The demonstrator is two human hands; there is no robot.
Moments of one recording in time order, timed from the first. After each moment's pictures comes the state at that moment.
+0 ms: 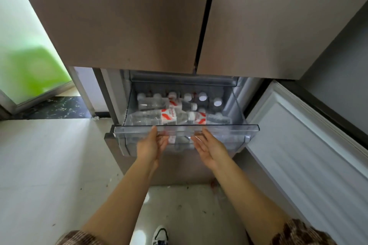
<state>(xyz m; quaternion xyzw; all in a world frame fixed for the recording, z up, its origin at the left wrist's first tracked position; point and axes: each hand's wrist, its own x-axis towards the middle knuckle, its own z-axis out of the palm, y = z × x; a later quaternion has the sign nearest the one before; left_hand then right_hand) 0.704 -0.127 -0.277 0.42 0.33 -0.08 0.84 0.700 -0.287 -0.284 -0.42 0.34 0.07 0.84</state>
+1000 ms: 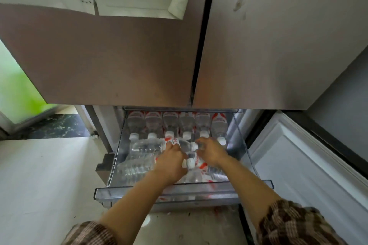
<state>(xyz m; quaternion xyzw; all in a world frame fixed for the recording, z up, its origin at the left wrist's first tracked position) 0.777 -0.169 -0.276 0.97 -0.19 -0.12 0.12 0.809 -0.334 -0.293 -0.96 0.02 0.15 0.25</state>
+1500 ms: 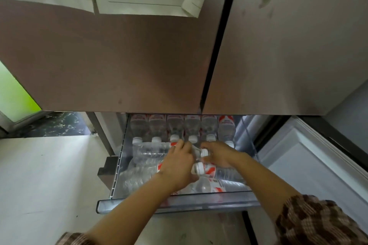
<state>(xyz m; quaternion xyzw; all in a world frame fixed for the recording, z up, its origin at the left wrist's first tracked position) 0.788 -0.167 -0.264 0.96 -0.27 -0.06 0.06 0.838 -0.348 -0.288 -0.94 -0.09 0.27 0.18</state>
